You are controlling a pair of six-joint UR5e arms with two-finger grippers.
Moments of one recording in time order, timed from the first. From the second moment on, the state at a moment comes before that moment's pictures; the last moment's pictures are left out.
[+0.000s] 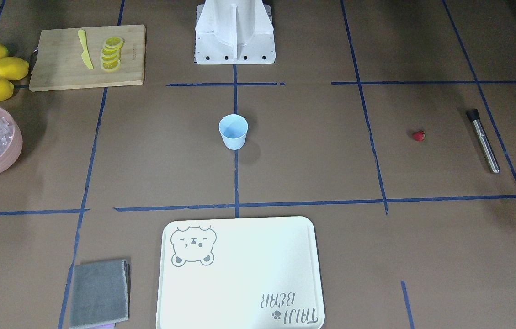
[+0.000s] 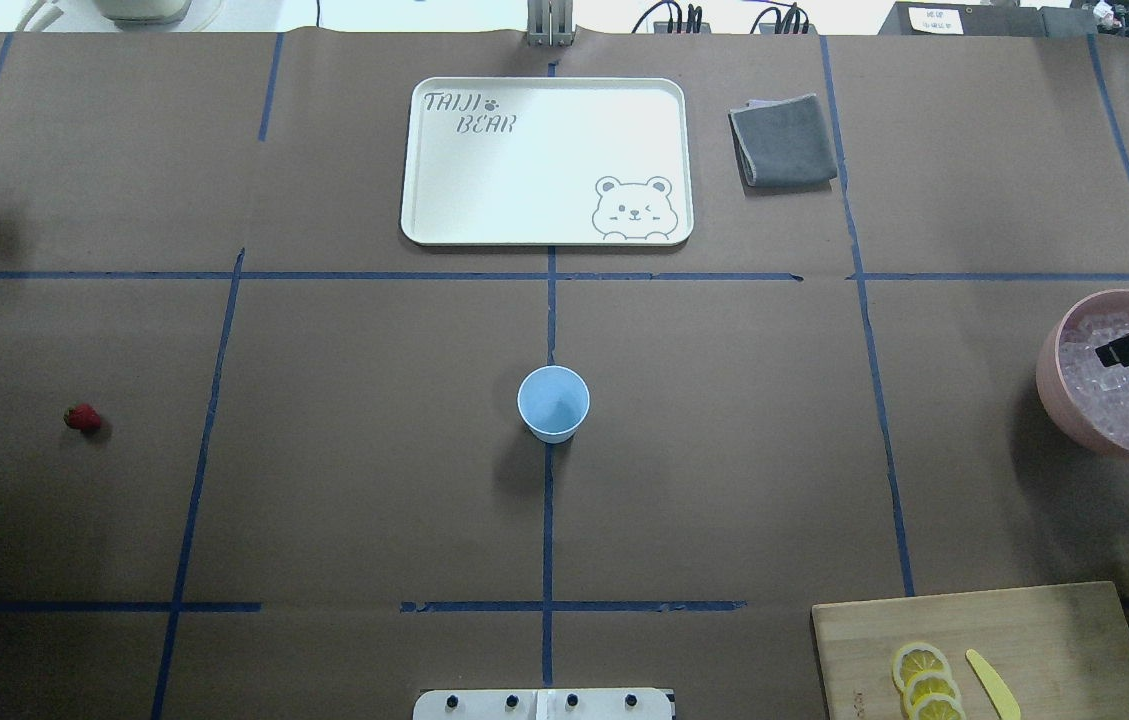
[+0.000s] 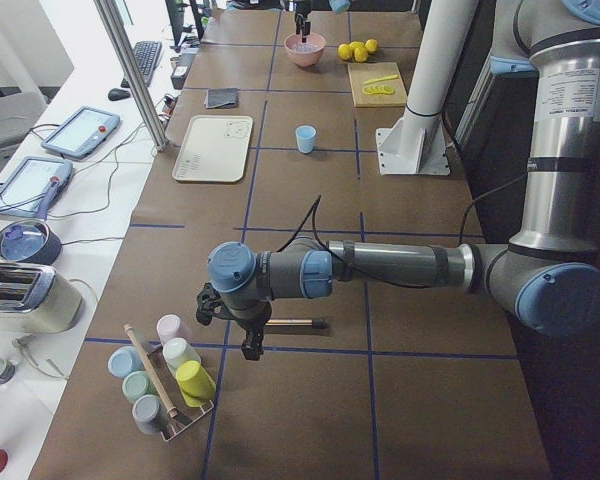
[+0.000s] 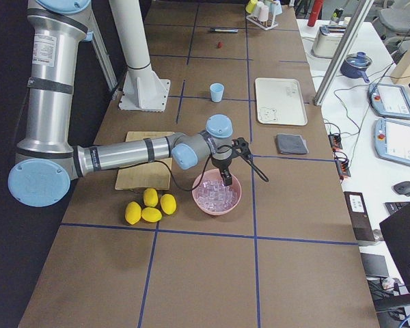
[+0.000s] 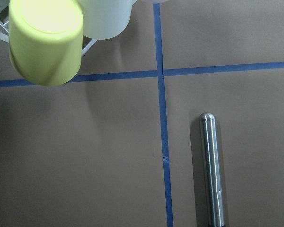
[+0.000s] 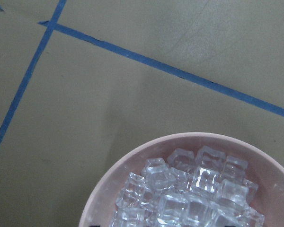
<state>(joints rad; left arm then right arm) -1.57 -1.58 -1.59 -1.47 -2.39 0.12 1.13 -1.74 1.86 -1.15 2.23 0.30</state>
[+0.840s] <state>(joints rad) -1.56 -1.58 -1.59 -1.47 -2.39 0.12 1.07 -1.75 1.80 -1.12 2.23 0.29</state>
